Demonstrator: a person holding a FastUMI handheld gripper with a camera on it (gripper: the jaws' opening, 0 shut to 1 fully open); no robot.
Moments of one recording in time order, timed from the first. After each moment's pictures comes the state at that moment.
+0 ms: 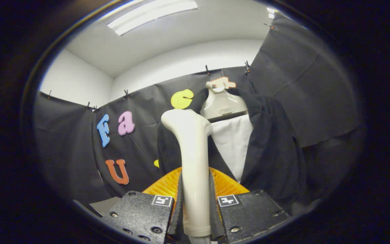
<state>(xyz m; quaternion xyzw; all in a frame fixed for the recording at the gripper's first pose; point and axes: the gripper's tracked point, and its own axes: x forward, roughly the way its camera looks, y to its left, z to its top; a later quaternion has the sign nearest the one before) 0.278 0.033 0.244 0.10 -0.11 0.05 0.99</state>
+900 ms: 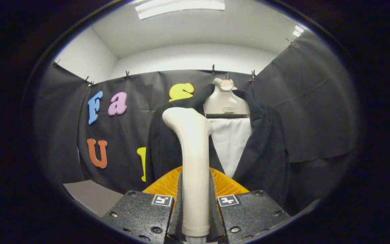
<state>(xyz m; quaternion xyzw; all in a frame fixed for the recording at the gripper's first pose) 0.287 0.031 0.219 -0.01 -0.10 -0.03 0.99</state>
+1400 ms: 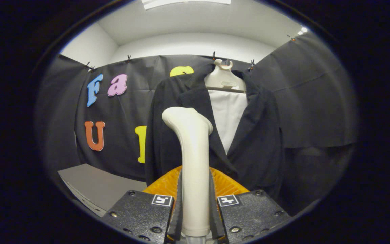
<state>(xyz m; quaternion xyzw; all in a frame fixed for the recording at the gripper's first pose) 0.270 0.025 0.144 -0.02 -0.03 -0.05 1.00</state>
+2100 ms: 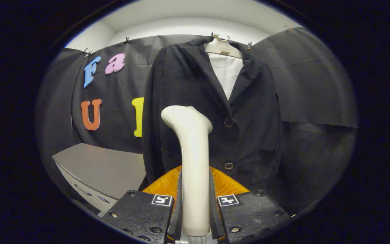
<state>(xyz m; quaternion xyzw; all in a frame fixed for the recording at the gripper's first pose) 0.265 0.025 0.046 -0.02 0.06 -0.08 0.99</state>
